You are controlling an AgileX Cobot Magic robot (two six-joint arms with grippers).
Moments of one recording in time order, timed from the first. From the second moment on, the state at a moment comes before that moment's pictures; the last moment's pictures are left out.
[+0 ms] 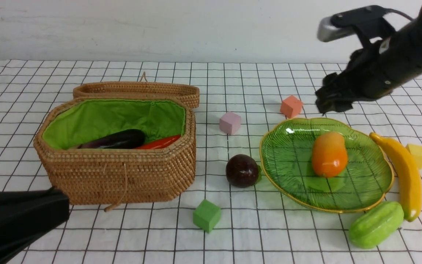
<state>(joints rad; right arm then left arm) 0.29 1.68 -1.53 0.20 0.88 -0.42 -0.51 0.50 -0.71 -0.49 0.60 0.37</state>
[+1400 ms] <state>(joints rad) 0.51 2.16 -1.64 0.11 0.70 -1.13 -0.51 0.50 -0.71 -0.50 0.70 0.39</state>
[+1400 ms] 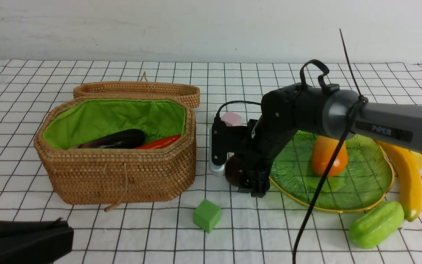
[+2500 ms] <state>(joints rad) 0.14 1.83 -1.39 -0.03 0.90 0.15 -0.51 0.50 -0.71 -0.69 0.75 0.64</state>
